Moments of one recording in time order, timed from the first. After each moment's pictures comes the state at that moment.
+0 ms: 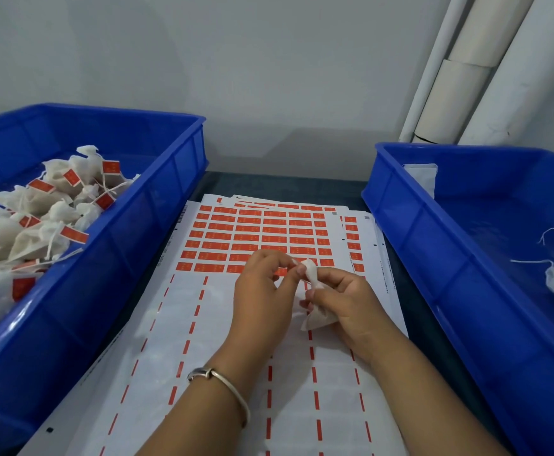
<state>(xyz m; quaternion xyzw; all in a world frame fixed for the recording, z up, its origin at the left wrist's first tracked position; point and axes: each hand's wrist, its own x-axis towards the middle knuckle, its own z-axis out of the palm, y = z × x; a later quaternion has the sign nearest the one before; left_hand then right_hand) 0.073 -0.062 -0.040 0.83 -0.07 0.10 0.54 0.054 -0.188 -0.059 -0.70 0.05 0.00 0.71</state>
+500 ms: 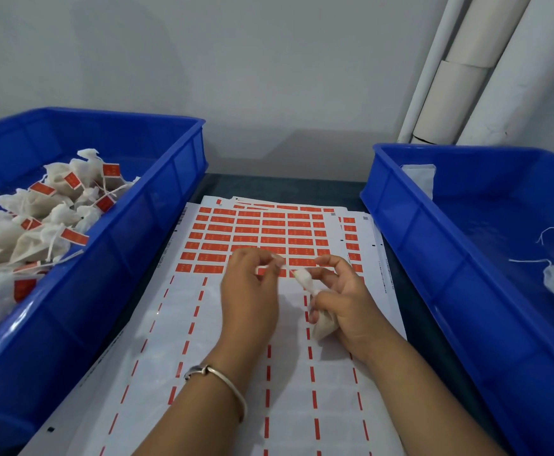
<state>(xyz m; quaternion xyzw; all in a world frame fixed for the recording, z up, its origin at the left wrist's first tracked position) 0.082 -0.057 -0.044 0.83 0.03 0.15 0.53 0.051 -0.190 -0.058 -0.67 0.03 0.02 0.74</state>
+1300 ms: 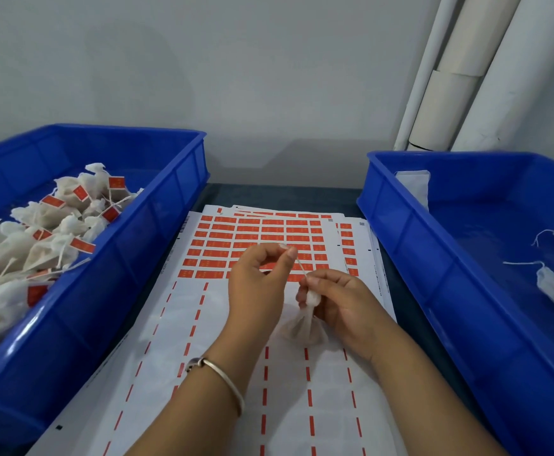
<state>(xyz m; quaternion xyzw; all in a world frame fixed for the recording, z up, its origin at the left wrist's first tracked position) 0.077 -0.067 -0.025 0.77 -0.01 0.10 0.63 0.050 -0.197 -0.046 -0.62 0.02 0.06 0.78</state>
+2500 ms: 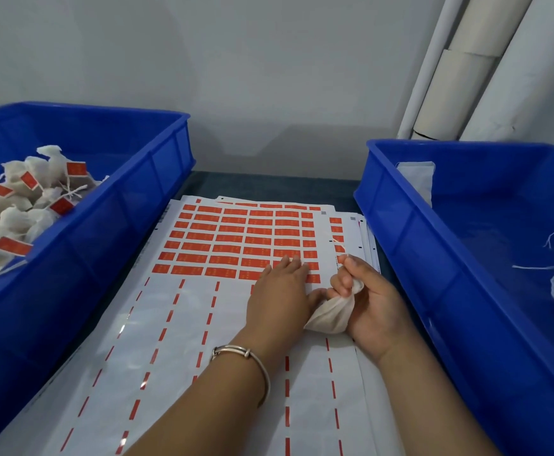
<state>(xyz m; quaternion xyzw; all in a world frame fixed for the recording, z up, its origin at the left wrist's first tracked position) 0.122 -0.116 -0.082 0.97 -0.19 0.01 0.18 0.077 -0.238 -0.063 -0.41 0.10 0.00 0.91</state>
